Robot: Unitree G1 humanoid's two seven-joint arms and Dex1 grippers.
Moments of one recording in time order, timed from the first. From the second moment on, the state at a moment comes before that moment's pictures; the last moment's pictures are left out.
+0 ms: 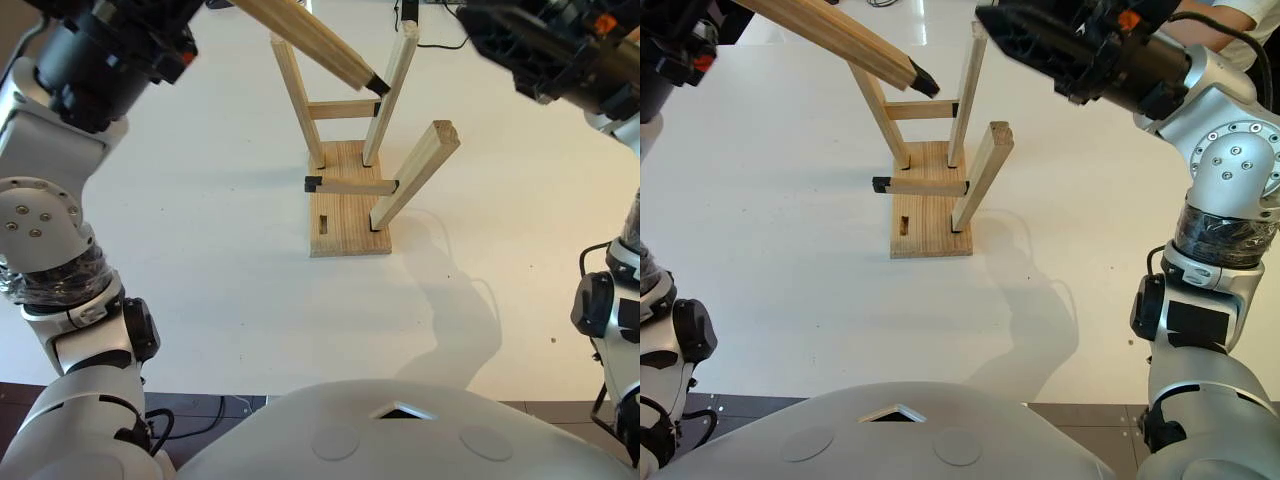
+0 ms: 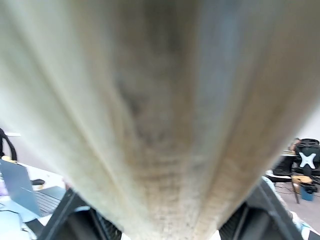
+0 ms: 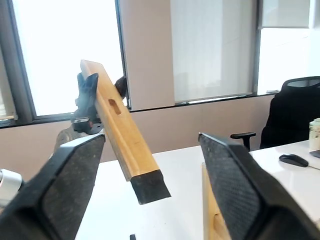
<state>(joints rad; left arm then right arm) -0.54 0.63 0.36 -0.39 -1.33 0.61 -0.50 -0.70 -0.60 -0.25 -0.10 1.06 0.82 0.87</state>
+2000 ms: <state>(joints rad) -0.02 0.46 -0.02 -0.39 -0.60 0.26 -0.84 -0.64 -0.56 -0.27 0.14 0.71 0.59 0.79</state>
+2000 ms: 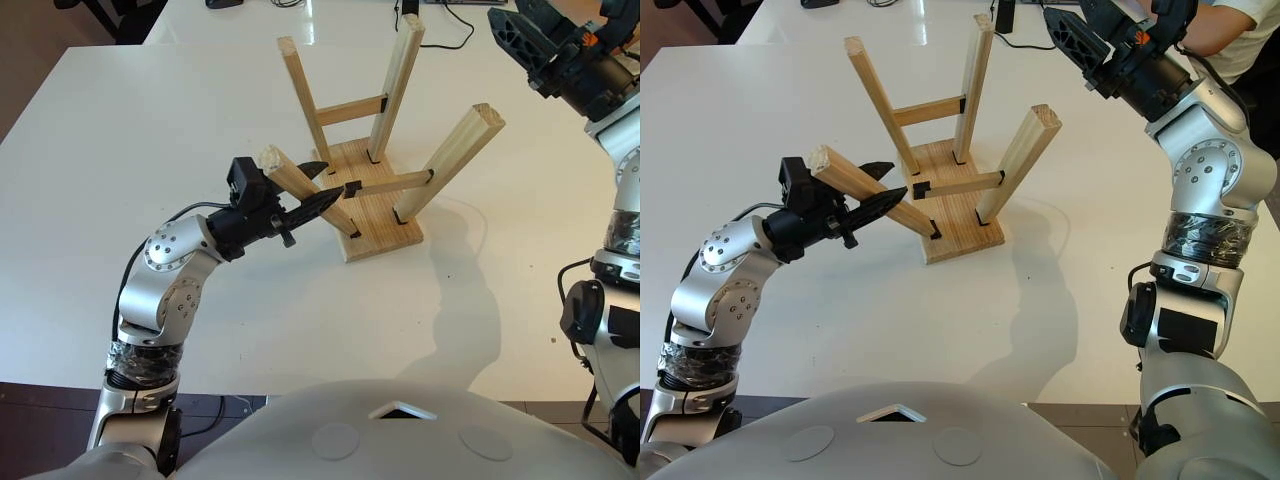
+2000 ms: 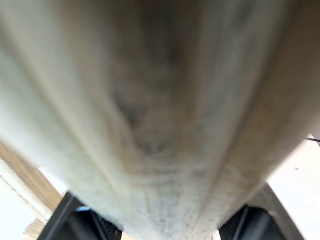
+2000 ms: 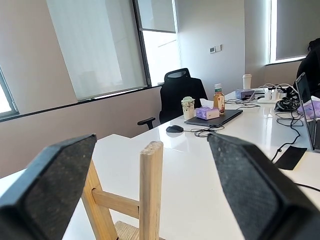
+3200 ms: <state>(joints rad) -0.24 0.63 -0.04 -0.17 -0.56 0.18 -1.12 -0.55 -0.48 0.00 -0.54 0.70 0.68 0.53</state>
